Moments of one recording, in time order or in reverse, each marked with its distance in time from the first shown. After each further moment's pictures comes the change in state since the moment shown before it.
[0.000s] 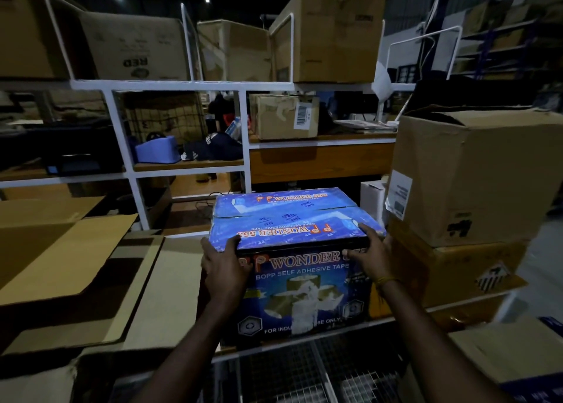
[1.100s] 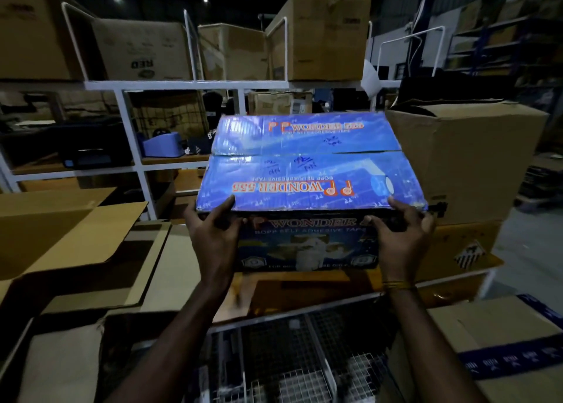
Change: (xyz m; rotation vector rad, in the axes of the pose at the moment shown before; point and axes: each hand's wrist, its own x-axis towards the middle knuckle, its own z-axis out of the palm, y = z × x) left_hand -0.072 0.036 -0.086 -0.647 0.413 0.370; right_hand -0.111 -0.054 -0.071 0.286 0.653 -0.347
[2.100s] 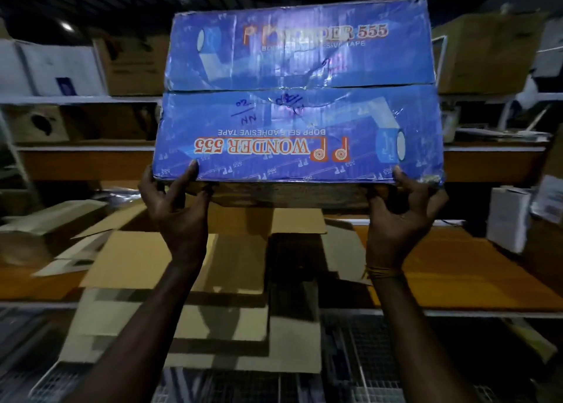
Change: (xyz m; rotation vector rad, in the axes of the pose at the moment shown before) left_hand 0.124 -0.060 -0.484 -0.021 0.251 0.387; right_hand -0.279 -0.369 0.192 0.548 0.016 -0.189
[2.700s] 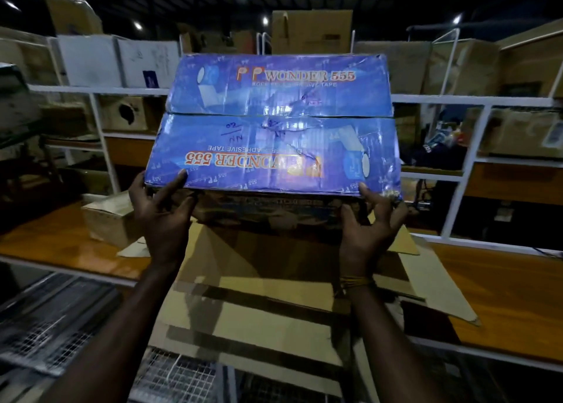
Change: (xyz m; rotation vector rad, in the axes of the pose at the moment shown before) left_hand 0.062 -0.118 -0.184 0.251 0.073 -0.047; right_hand -0.139 -0.012 0.178 0.062 -0.111 0.179
